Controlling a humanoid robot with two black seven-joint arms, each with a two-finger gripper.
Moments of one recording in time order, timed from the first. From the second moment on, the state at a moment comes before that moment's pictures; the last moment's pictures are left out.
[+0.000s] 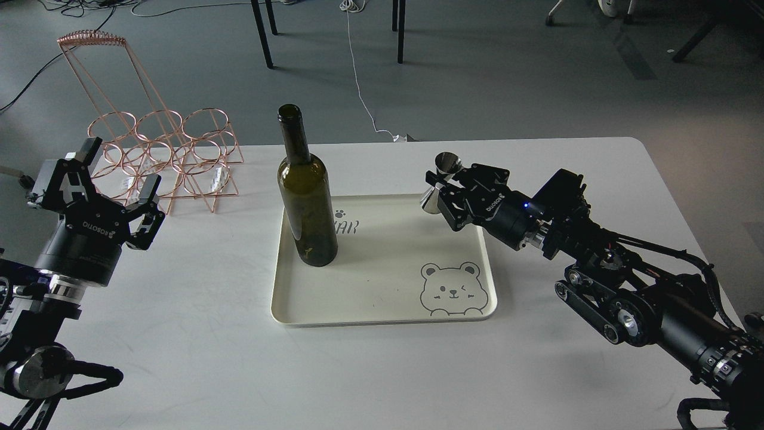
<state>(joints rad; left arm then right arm) 0.06 0.40 -1.45 -1.38 0.61 -0.40 -0.43 0.64 -0.22 0.69 0.81 -2.18 -0.40 0.49</state>
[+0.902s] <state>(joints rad) 0.06 0.40 -1.45 -1.38 0.61 -0.40 -0.43 0.46 -0.49 0.76 0.66 -2.03 -0.49 0.49</state>
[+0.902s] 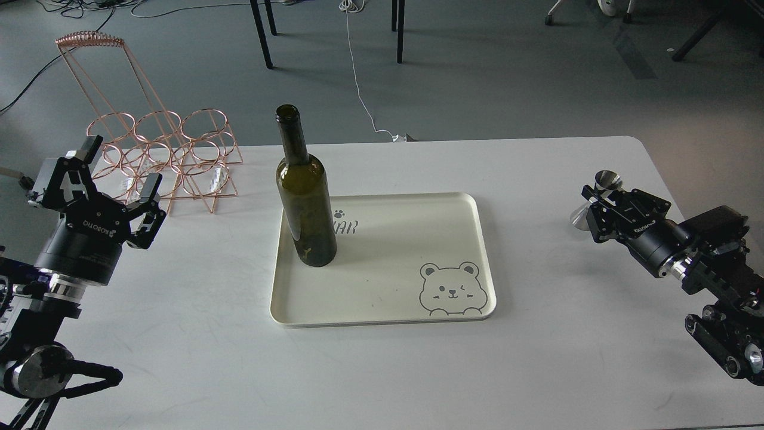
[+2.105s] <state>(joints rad) 0.06 0.40 -1.45 -1.38 0.61 -0.40 -0.43 0.45 -0.43 0.73 0.62 -2.01 -0.48 0.49</state>
